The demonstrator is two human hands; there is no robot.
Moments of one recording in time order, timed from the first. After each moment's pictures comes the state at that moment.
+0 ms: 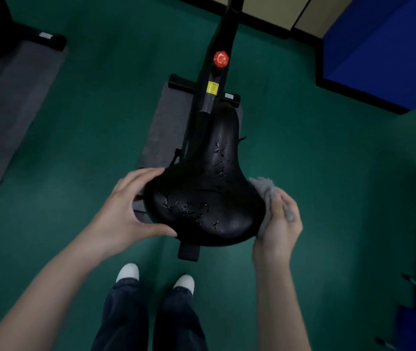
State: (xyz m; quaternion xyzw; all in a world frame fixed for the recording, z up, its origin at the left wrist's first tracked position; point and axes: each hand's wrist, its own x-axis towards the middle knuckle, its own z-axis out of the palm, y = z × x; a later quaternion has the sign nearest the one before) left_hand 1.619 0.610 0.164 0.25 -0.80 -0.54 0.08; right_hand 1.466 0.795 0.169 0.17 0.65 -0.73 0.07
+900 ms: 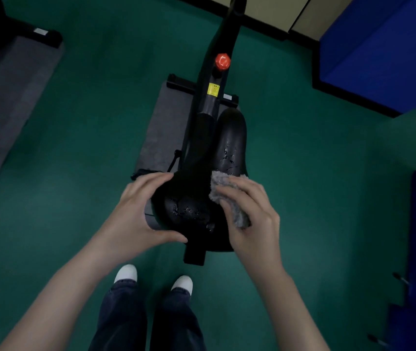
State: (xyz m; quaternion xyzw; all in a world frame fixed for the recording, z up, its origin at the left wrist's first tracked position) left_hand 1.619 0.608 0.177 0.25 -0.81 -0.52 0.05; right_hand 1.488 0.771 0.200 -0.41 0.82 -0.40 0.02
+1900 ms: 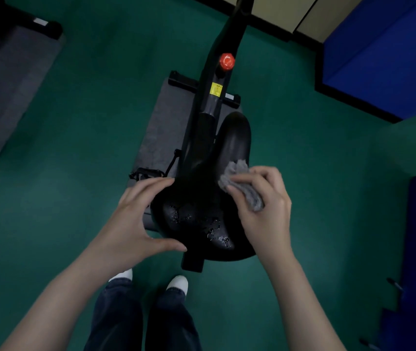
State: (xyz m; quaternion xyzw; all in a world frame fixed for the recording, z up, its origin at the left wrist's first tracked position) left_hand 1.620 0.610 0.175 0.25 -0.80 -0.54 0.04; right_hand 1.454 0.755 0.205 -0.36 0.86 -0.37 0.01
